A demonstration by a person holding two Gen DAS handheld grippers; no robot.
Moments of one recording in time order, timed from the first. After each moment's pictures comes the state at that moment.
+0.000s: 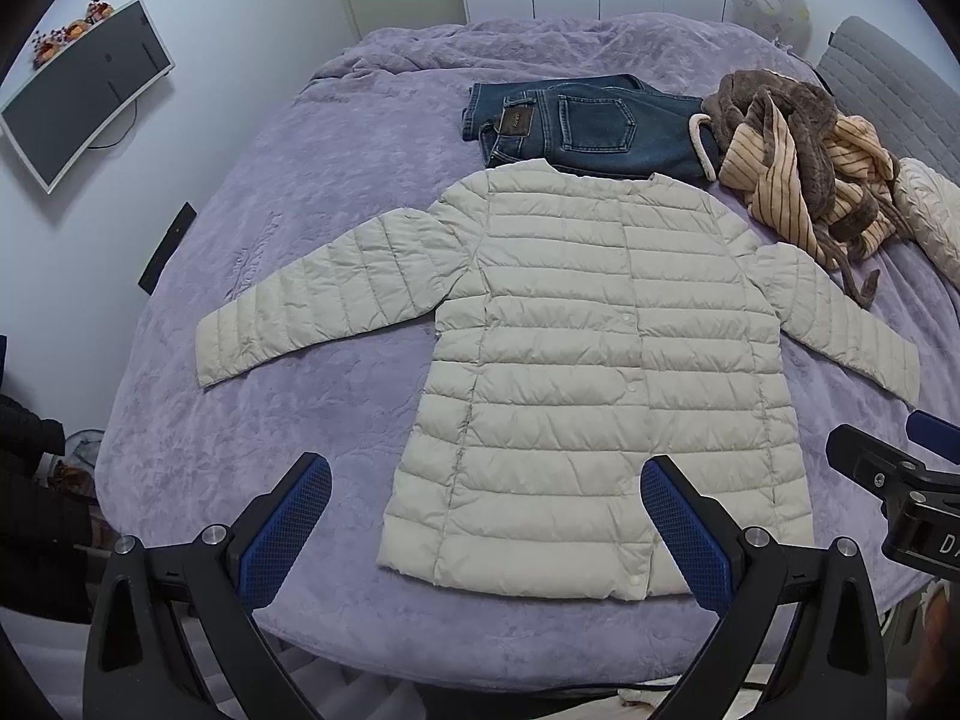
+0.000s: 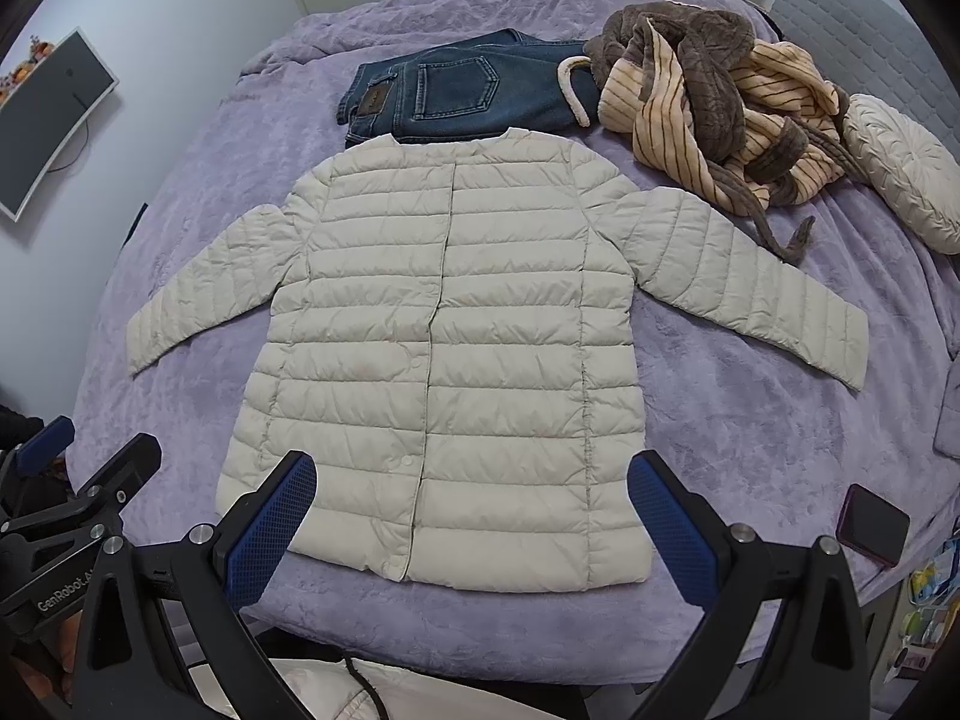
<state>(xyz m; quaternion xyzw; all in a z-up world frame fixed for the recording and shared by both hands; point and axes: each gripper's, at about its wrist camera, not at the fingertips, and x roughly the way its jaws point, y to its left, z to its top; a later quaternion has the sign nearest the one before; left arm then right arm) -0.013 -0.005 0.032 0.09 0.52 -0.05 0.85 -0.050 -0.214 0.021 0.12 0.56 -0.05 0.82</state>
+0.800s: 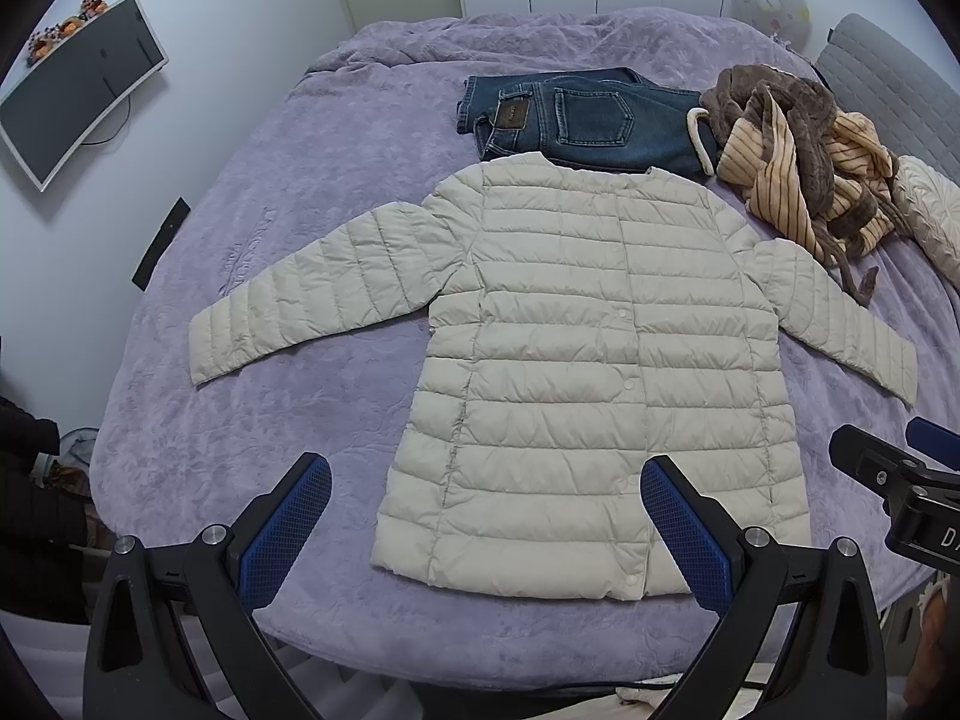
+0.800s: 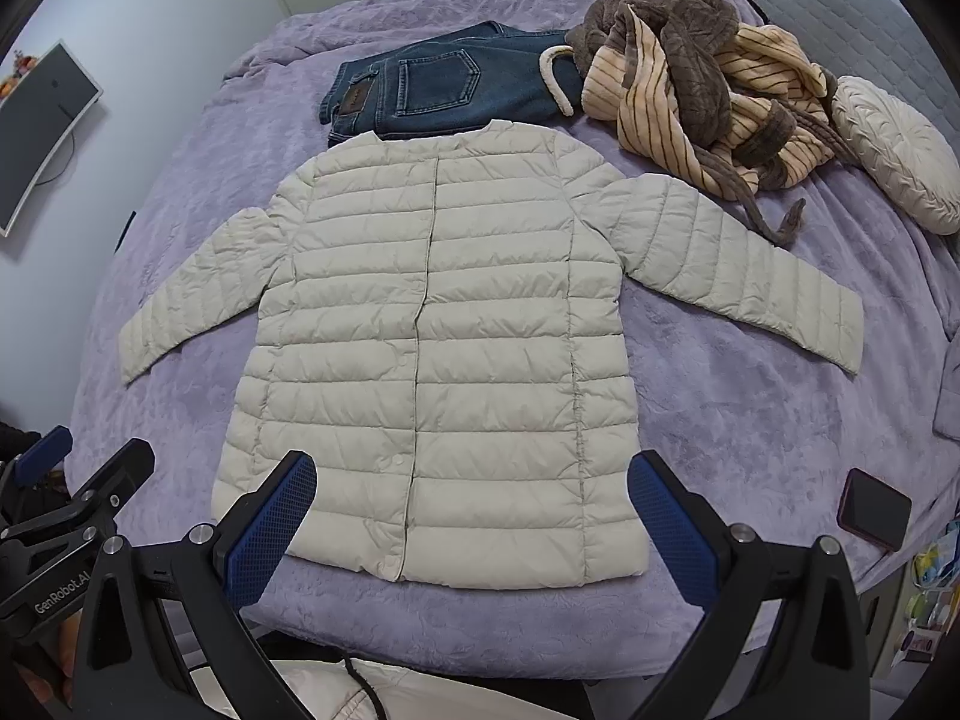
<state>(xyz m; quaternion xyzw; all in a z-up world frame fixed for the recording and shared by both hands) -0.017 -0.009 0.030 0.09 0.53 -0.05 0.84 -0.051 -0.222 0.014 0.13 0.56 -0.06 0.81</state>
